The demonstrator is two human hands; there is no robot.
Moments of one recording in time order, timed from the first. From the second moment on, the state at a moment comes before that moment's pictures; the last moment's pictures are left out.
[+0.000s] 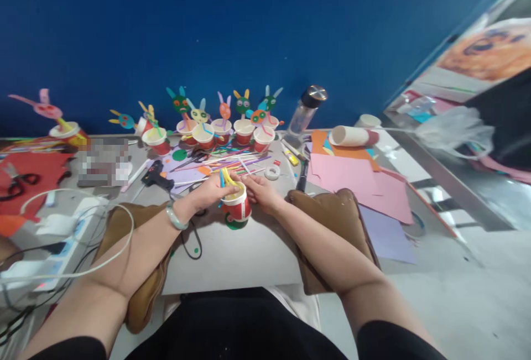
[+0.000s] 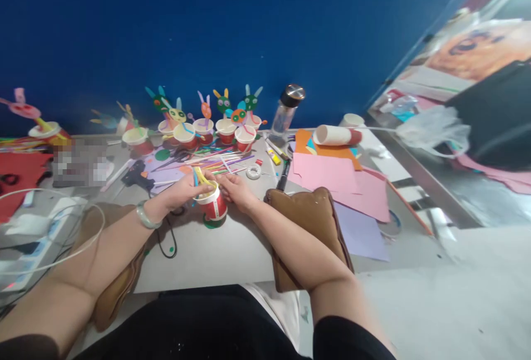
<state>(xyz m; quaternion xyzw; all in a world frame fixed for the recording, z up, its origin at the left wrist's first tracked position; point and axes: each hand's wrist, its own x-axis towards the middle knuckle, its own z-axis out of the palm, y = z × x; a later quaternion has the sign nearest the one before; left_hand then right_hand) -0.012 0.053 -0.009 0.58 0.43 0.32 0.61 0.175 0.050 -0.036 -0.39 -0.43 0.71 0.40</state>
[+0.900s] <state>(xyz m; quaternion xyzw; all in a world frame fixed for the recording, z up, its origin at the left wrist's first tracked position) -0.016 0.057 -0.001 0.61 0.46 0.31 0.57 0.182 0.044 -0.037 -0.39 -0.63 0.50 0.44</state>
